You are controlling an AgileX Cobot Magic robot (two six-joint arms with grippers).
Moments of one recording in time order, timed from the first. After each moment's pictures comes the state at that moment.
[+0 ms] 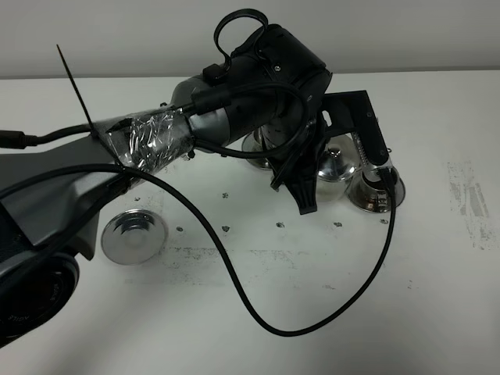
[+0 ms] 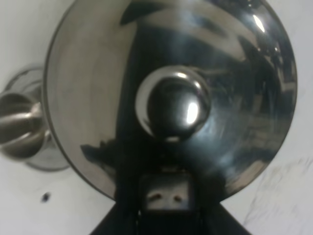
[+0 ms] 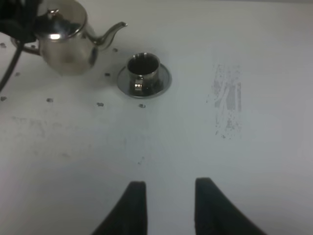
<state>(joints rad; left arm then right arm) -0.81 2.22 -1.95 0.18 0.99 0.51 0.11 -0.01 -0.52 0.10 1.12 -0.08</state>
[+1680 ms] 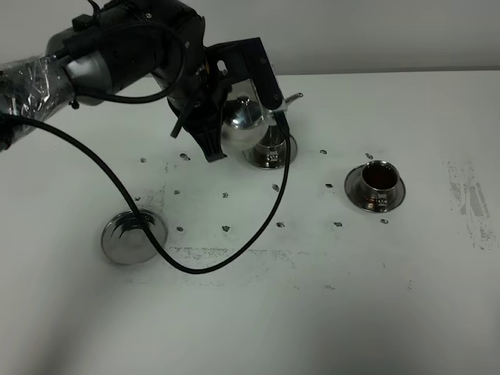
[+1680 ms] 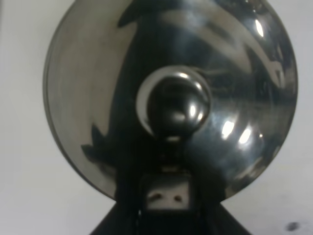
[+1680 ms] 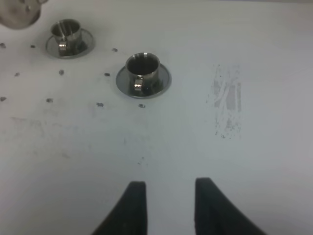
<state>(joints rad) -0.54 2.07 -1.79 0.20 0.88 0.69 0.11 -0.01 -0.52 0.10 1.12 -0.08</state>
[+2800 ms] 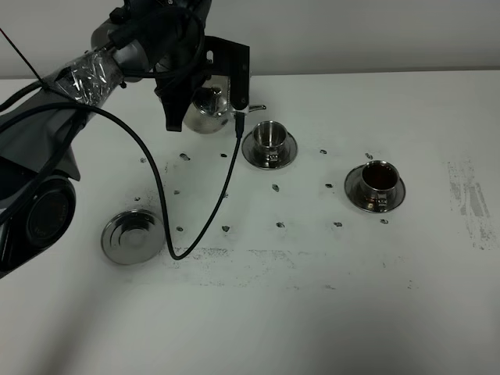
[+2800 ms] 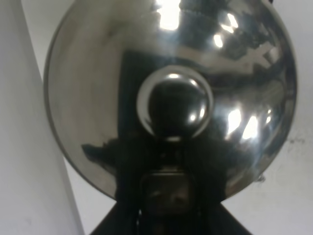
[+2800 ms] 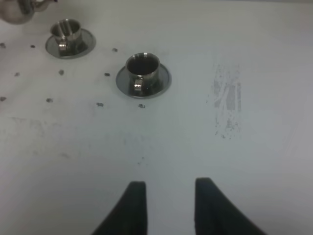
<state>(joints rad) -0.46 2.42 -2.30 0.36 1.12 1.10 0.11 -0.01 -0.52 0.10 1.12 -0.08</state>
